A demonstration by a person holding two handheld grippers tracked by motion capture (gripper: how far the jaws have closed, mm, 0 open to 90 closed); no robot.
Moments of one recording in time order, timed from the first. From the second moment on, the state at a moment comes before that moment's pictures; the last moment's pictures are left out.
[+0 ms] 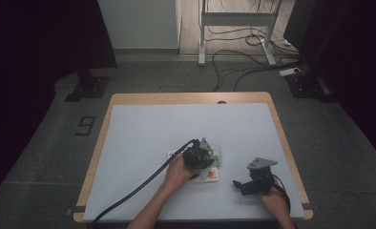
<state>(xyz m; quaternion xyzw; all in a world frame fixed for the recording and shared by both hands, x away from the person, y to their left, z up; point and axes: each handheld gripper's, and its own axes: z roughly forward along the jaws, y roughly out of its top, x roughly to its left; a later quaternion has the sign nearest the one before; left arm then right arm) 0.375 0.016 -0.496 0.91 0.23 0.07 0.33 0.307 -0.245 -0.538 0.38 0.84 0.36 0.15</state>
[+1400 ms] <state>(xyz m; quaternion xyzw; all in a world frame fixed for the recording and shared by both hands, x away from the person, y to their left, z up) 0.360 0.125 -0.492 0.89 0.31 0.09 0.32 0.307 -0.245 -0.538 0.37 0.84 0.36 0.16</state>
